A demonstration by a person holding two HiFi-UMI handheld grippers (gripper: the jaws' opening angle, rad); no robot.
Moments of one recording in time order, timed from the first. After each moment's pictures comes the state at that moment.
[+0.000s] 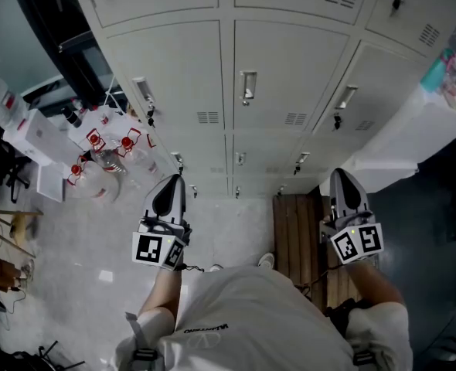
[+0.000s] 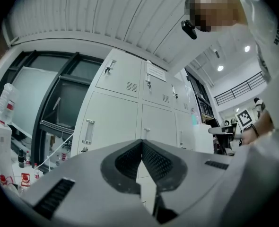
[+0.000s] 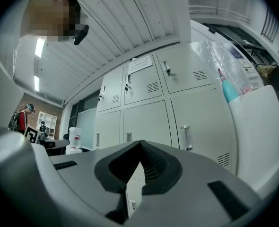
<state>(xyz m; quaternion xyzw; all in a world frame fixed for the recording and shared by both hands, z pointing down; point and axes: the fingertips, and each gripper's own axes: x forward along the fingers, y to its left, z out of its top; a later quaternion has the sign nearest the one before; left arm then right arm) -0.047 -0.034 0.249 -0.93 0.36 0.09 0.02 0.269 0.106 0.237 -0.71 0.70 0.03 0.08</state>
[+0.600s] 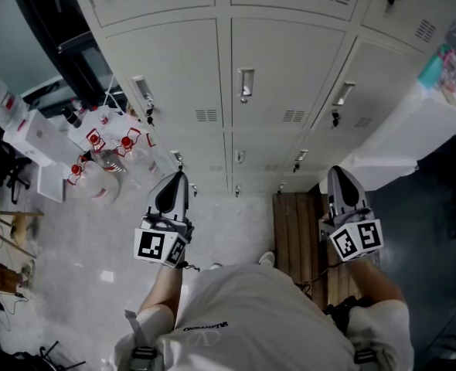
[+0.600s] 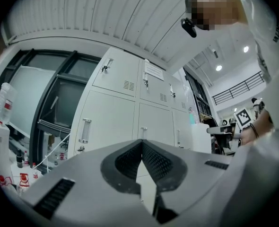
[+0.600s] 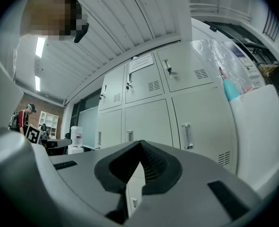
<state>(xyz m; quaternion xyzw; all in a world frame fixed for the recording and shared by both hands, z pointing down) -0.038 -0.027 0.250 -0.93 0.35 0.08 0.02 0.265 0.110 0.240 -0.70 0.71 0.02 0.07</state>
